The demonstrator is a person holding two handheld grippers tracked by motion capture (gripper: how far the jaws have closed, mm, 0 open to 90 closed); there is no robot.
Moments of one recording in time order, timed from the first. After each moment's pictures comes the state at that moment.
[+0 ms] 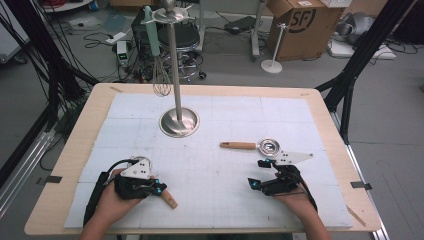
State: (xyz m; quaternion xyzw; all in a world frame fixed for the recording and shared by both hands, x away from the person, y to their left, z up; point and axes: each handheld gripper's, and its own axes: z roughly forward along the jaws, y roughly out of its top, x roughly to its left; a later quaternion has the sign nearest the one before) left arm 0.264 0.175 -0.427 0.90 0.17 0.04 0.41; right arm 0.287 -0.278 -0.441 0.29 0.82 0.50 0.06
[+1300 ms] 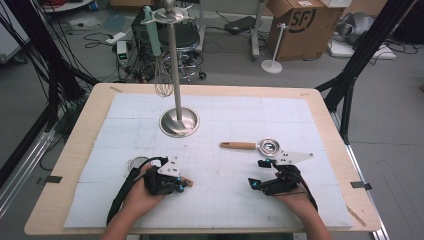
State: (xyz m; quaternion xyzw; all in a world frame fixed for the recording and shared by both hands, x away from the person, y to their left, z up) left arm 0.282 0.111 -0.436 0.92 0.16 0.05 0.35; right arm 0.288 -0.279 -0.441 0.28 0.82 0.49 0.06
